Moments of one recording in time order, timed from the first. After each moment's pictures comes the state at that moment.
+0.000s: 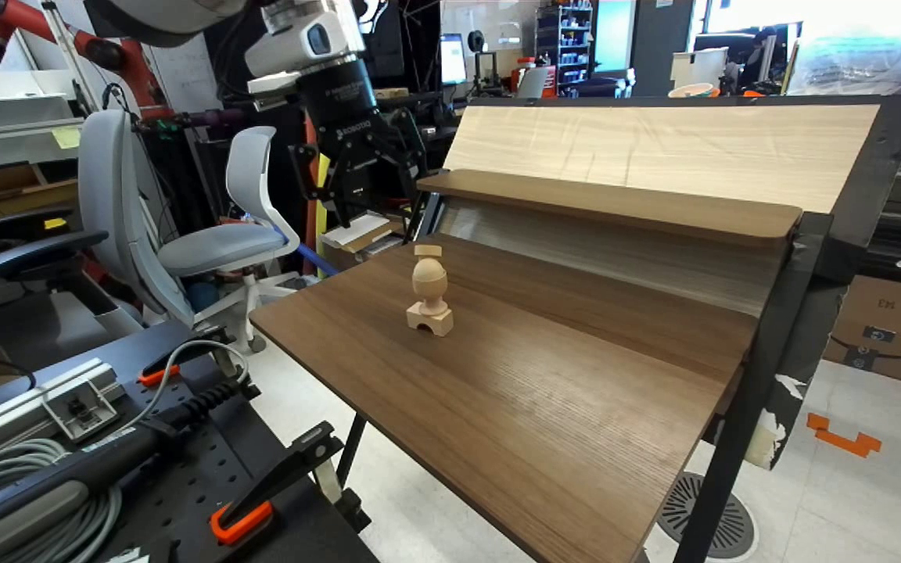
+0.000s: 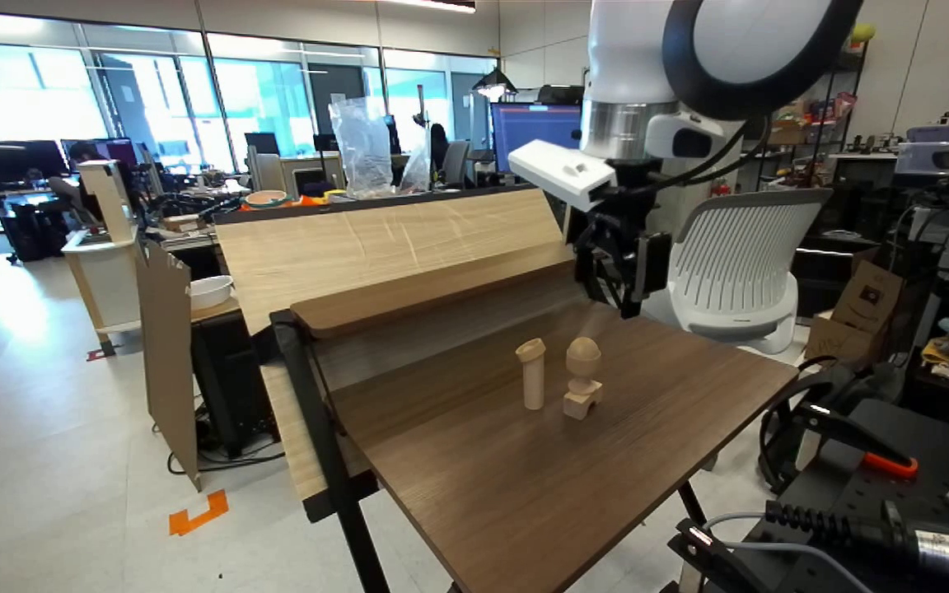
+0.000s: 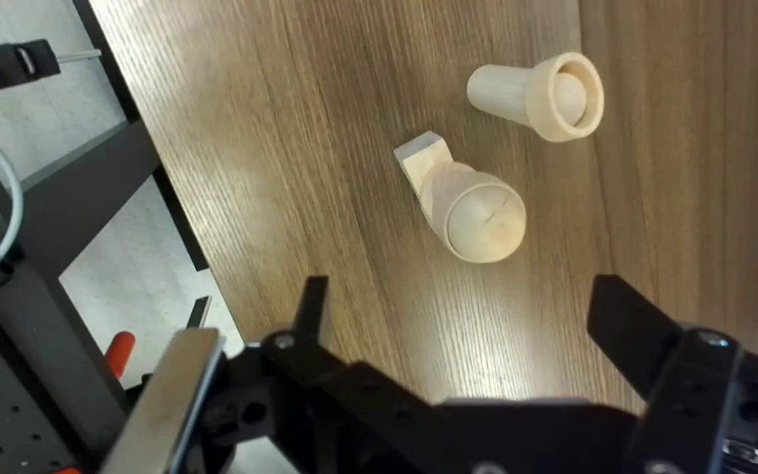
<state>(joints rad) -0.58 0.24 0.64 -2.33 -0.51 2.62 2.26</state>
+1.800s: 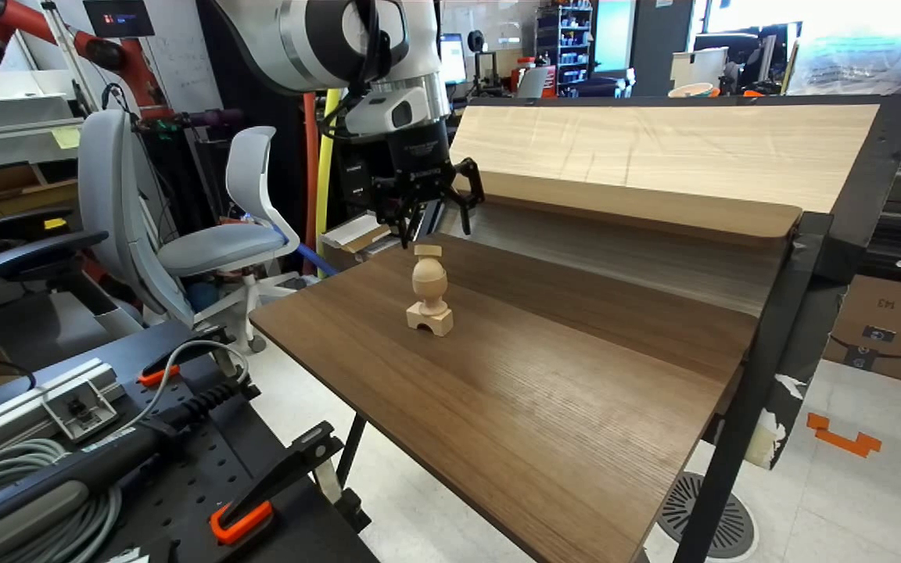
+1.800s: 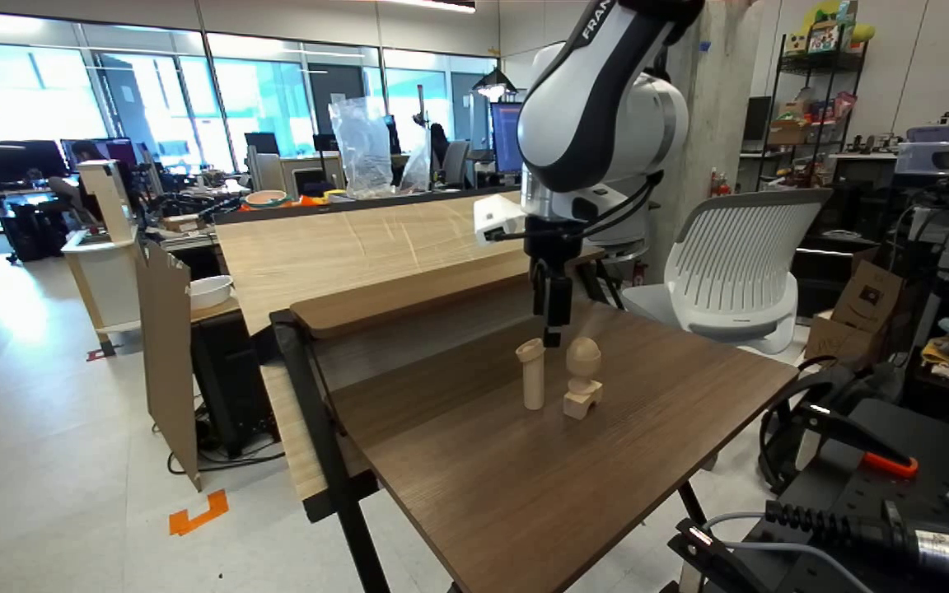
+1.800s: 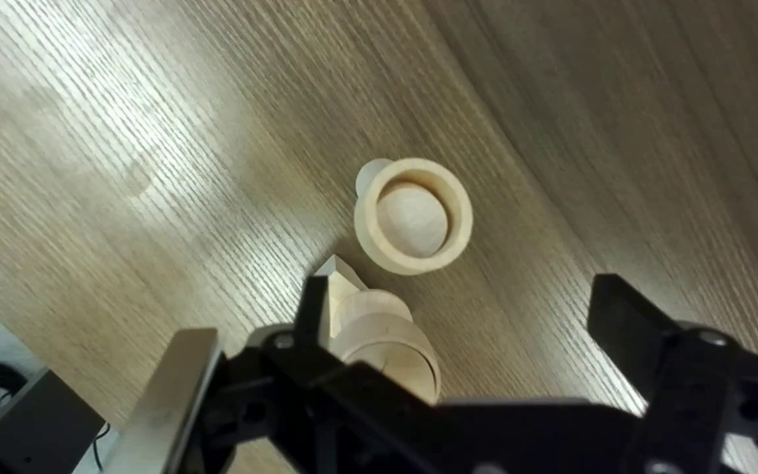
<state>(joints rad) 0.07 0.54 0.00 -1.97 -0.03 2.61 2.21</state>
